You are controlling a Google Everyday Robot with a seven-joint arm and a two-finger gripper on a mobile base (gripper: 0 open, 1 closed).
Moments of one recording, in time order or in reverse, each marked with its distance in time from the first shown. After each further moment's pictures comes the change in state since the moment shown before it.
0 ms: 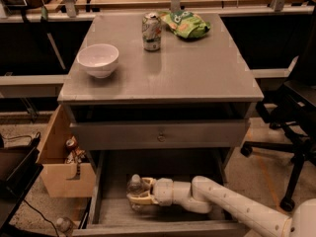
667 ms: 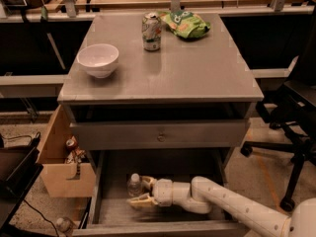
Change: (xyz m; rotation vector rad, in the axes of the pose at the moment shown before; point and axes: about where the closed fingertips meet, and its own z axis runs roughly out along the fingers) arm -0.001 0.002 0.003 -0.006 -0.002 0.001
